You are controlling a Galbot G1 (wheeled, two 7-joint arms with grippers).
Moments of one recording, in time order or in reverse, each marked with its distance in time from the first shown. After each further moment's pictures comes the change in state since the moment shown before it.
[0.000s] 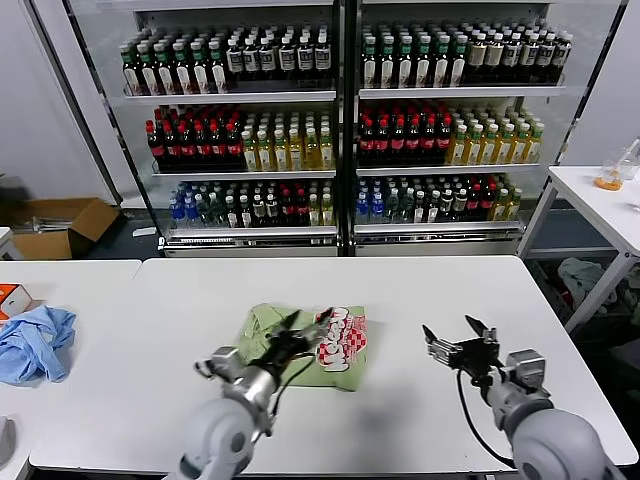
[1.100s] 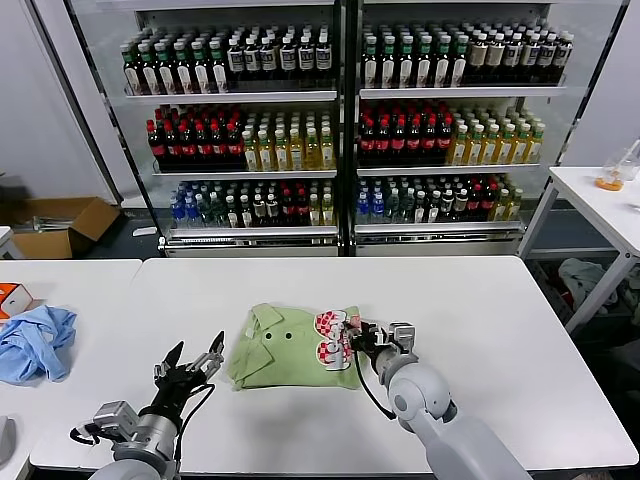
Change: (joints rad) left arm 0.304 0.025 -0.313 -0.170 0.079 -0.064 -0.037; right arm 0.434 0.332 -0.420 -0.491 0.055 0.017 0.058
